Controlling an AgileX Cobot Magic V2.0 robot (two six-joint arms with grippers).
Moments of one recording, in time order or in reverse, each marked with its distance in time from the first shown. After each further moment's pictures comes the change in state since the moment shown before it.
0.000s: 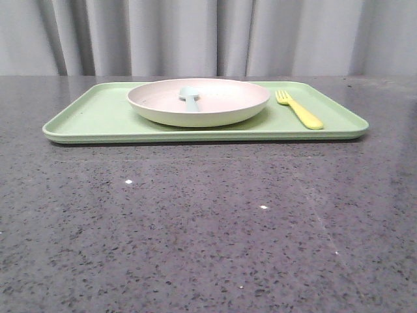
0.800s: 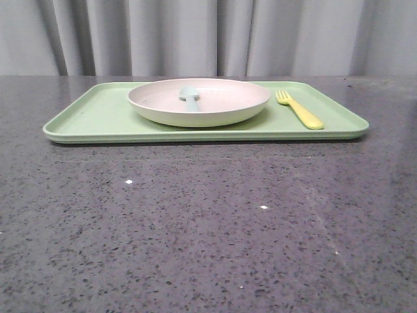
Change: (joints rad) left arm 0.000 -0.506 0.553 0.025 -0.342 0.000; right arm 0.000 0.000 0.000 0.001 -0.005 0.000
